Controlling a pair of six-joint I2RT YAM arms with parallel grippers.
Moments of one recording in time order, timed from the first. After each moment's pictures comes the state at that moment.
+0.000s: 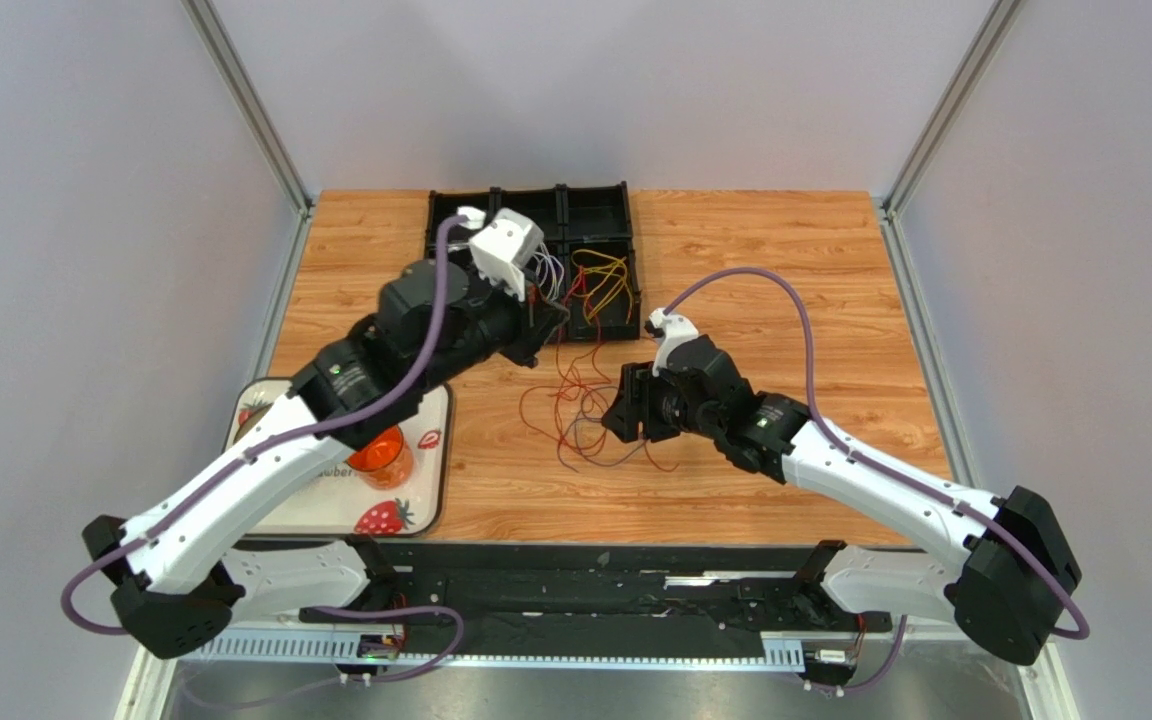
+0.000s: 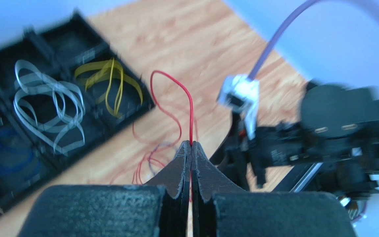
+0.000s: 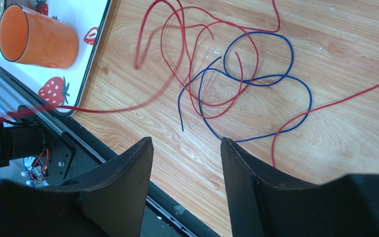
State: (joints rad) left arm -0.87 1.12 1.31 -0.47 -0.11 -0.25; right arm 0.81 1.16 0.79 -0.24 -0.03 0.56
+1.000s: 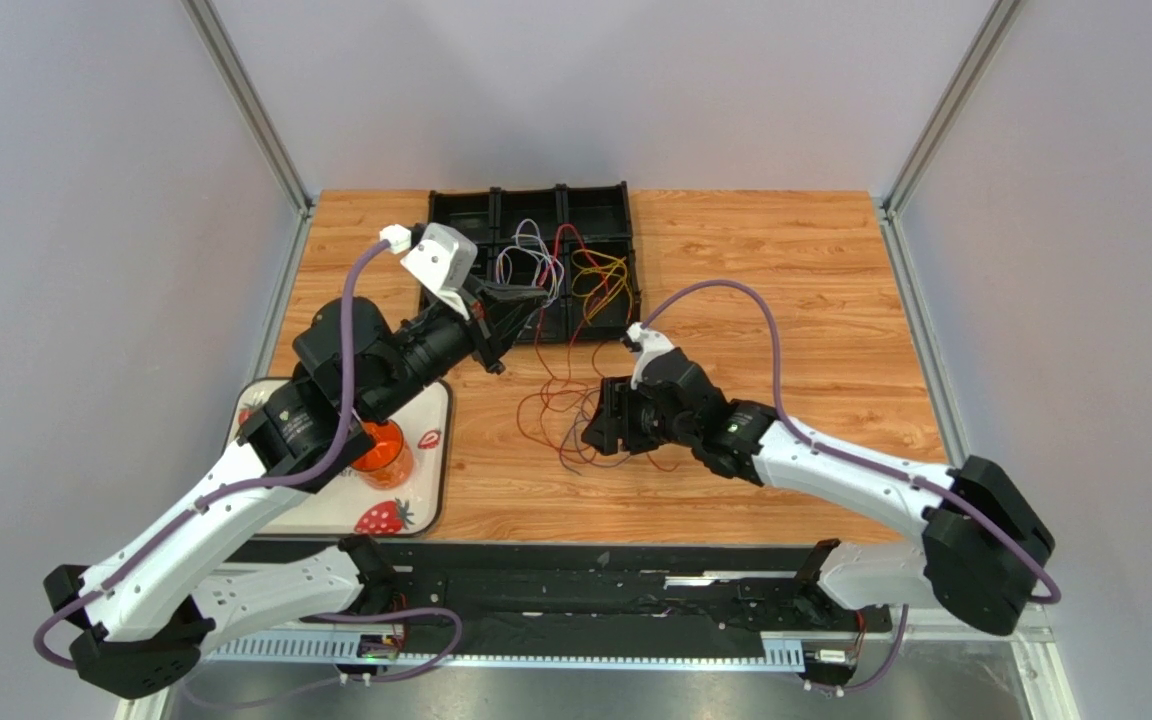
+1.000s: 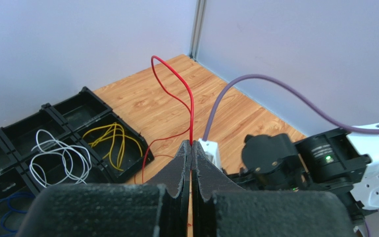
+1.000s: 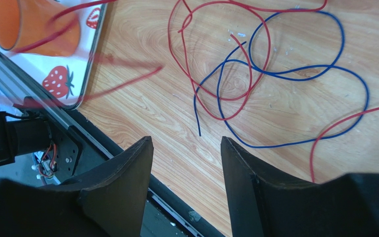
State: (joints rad) left arm -0.87 0.91 1.19 -0.21 -0.05 -0.14; right arm 0.86 1.26 0.74 -0.11 -0.06 0.64
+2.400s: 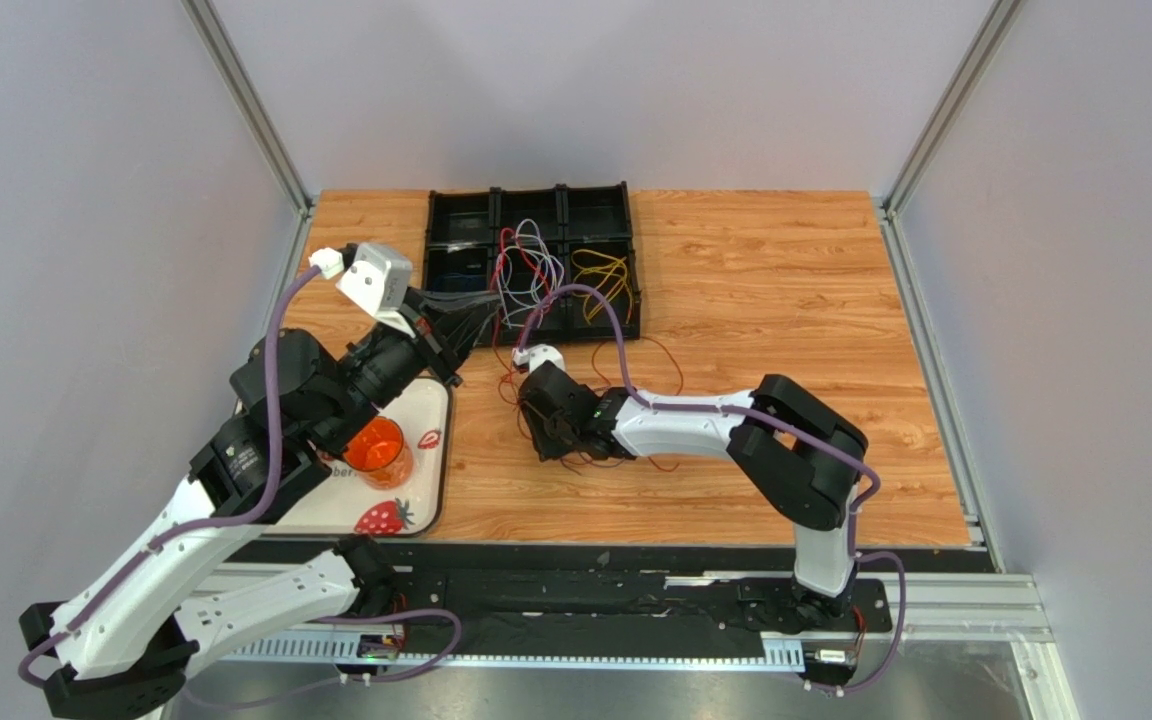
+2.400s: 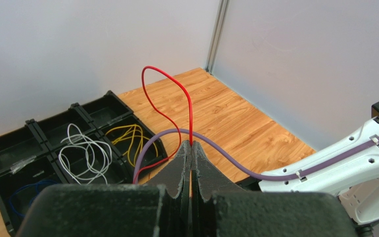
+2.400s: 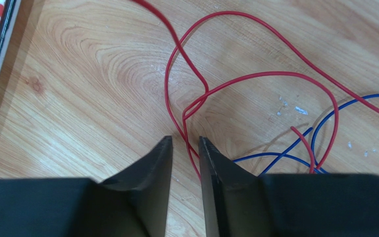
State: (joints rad) left arm -0.87 0.77 1.17 -0.27 -0.14 -0.14; right arm 1.03 1.90 1.16 -0.14 0.15 0.48
